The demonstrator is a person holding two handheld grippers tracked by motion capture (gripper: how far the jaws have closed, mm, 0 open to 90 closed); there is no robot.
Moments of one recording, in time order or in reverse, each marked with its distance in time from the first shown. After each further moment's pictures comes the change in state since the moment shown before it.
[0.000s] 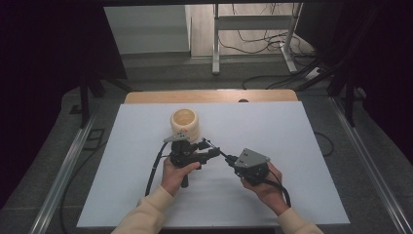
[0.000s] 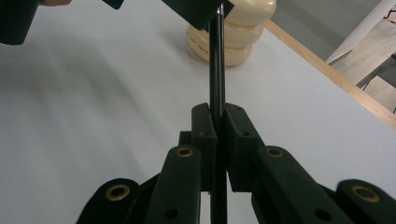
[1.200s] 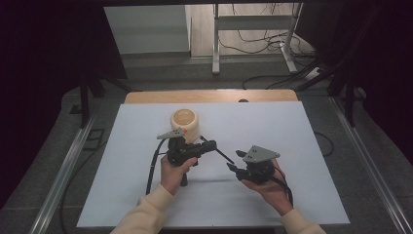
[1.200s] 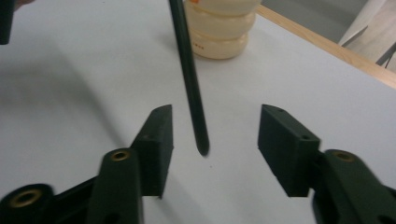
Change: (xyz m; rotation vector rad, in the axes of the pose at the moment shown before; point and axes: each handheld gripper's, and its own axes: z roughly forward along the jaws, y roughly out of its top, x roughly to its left) left arm -0.001 0.010 -0.013 -0.044 -0.102 -0.030; right arm -0.014 -0.012 -0.006 -0.012 0.038 0.160
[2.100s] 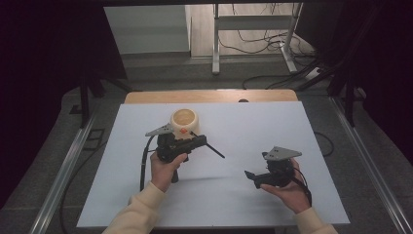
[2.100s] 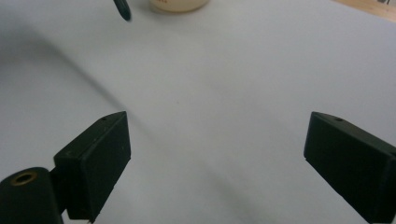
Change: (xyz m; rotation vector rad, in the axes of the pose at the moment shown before) left arm 0.001 0.013 -0.027 -0.029 0.059 0.022; right arm -0.033 -0.032 -0.031 0.107 -0.022 0.156
